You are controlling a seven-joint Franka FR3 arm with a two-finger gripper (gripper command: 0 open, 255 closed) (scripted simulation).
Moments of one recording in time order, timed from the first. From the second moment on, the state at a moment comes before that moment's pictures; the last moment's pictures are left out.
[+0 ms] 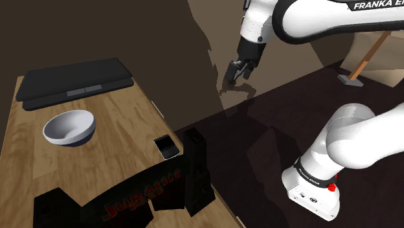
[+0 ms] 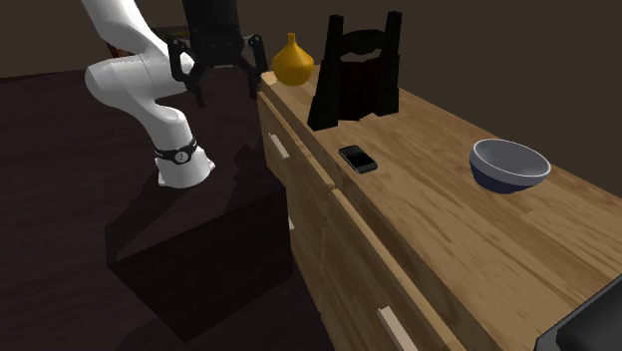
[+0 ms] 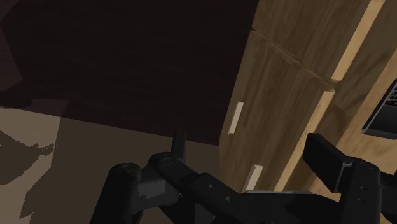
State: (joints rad) arm 0.09 -0.69 0.19 -2.48 0.02 1.91 0.27
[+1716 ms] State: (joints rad) arm 0.11 0.05 0.67 -2.24 -0.28 2.40 1.01
